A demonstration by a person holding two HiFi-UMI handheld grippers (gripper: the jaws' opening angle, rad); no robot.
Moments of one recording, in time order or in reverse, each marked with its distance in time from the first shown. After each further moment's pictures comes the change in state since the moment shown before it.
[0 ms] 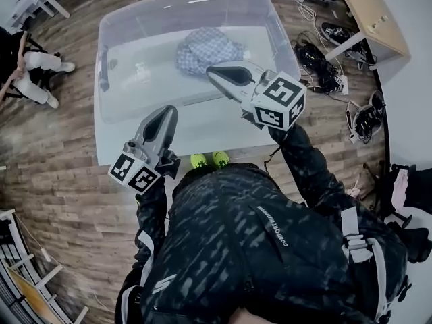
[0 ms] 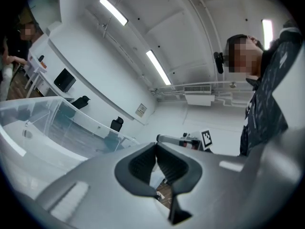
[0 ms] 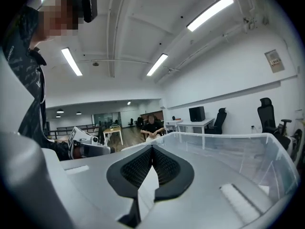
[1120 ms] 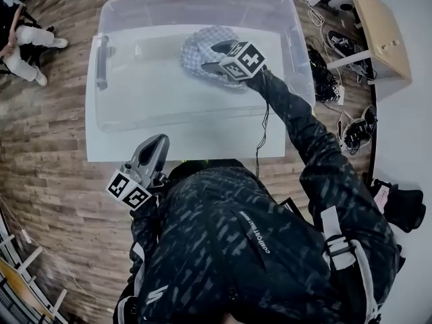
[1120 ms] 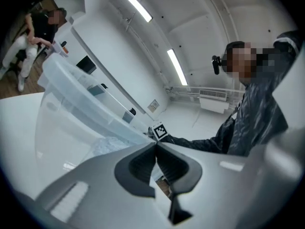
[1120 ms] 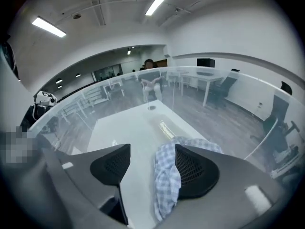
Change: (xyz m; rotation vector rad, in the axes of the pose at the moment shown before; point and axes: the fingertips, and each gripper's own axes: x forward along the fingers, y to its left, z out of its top) left arm -0.057 0.072 -0.061 -0.201 0.037 0.098; right arm 0.141 -0.151 -0.168 -0.073 0.659 0.056
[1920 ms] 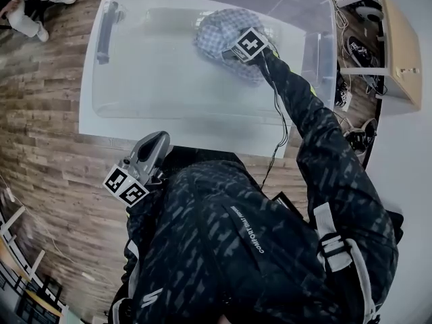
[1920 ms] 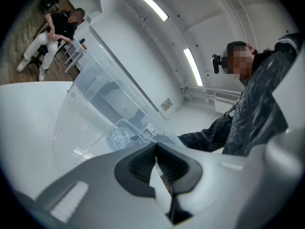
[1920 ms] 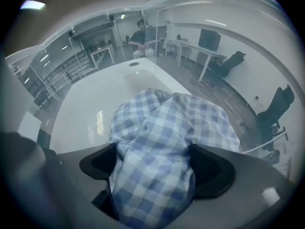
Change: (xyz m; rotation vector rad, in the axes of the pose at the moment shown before) left arm -0.019 0.028 -0.036 -0.131 0.026 0.149; right arm 0.108 -0.084 -0.106 -0.052 0.382 -0.100
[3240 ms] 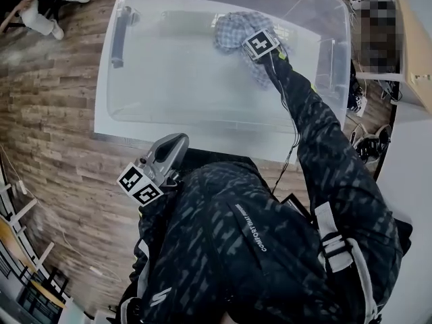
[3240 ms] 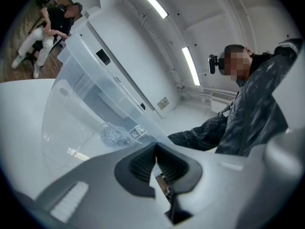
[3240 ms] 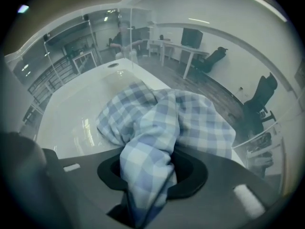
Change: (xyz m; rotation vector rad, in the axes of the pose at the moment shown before) left arm 0.018 -0.017 0.009 -0.006 0.020 -0.049; right arm 0.022 -0.039 0.003 0.142 -0.008 -0.125
